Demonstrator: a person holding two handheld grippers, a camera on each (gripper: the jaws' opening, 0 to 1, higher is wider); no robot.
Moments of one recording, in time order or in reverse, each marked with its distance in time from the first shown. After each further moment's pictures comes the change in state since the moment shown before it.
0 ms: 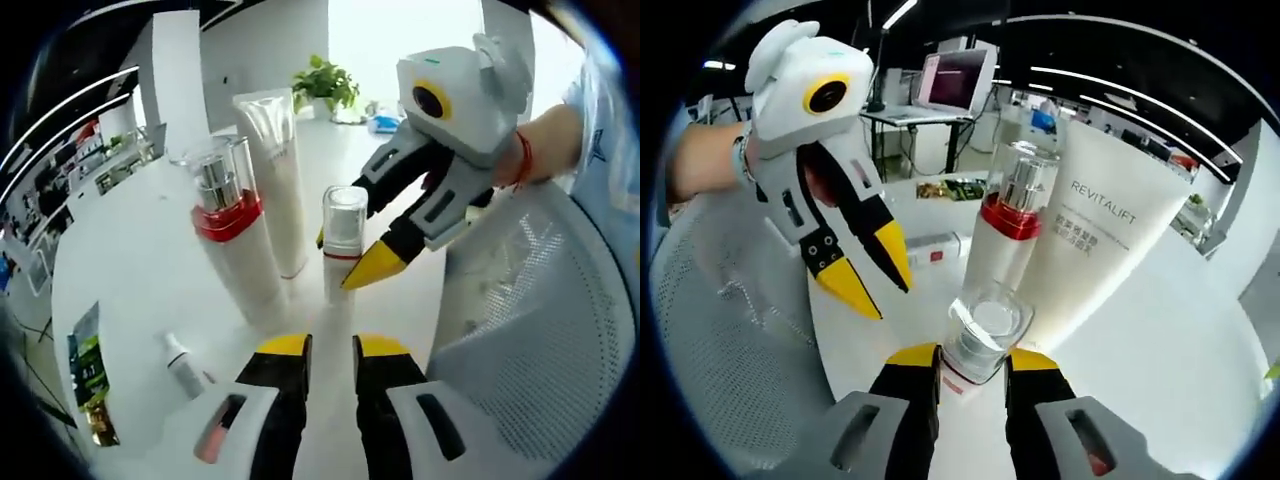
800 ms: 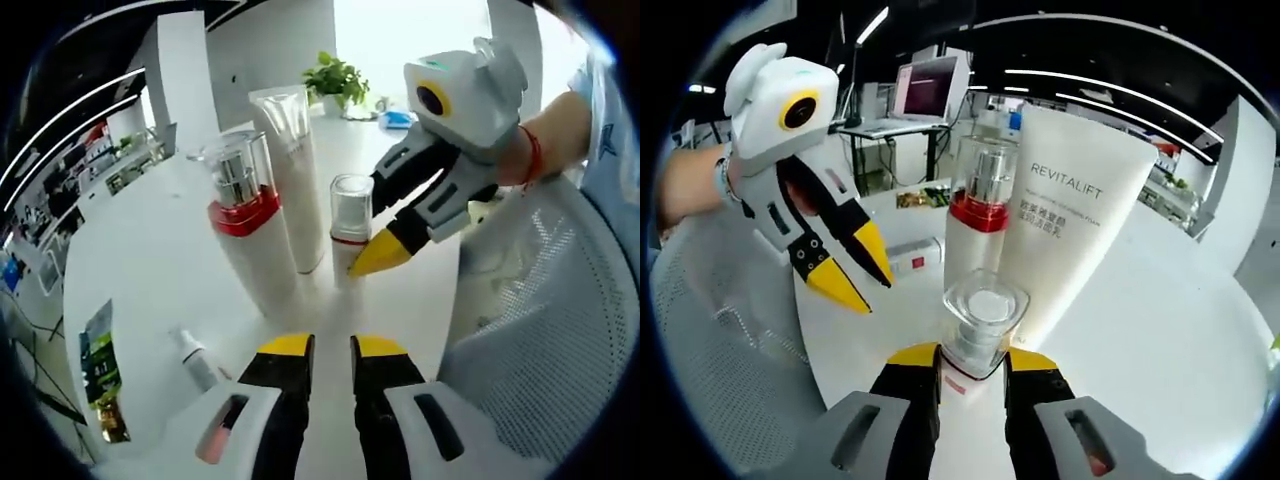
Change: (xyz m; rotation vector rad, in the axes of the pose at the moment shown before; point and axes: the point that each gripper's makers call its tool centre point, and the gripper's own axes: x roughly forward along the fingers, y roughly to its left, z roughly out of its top) left arm -0.002 0.011 -0.003 0.011 0.014 0.058; right arm 0.002 -0.009 -0.002 0.082 -0.037 -0.043
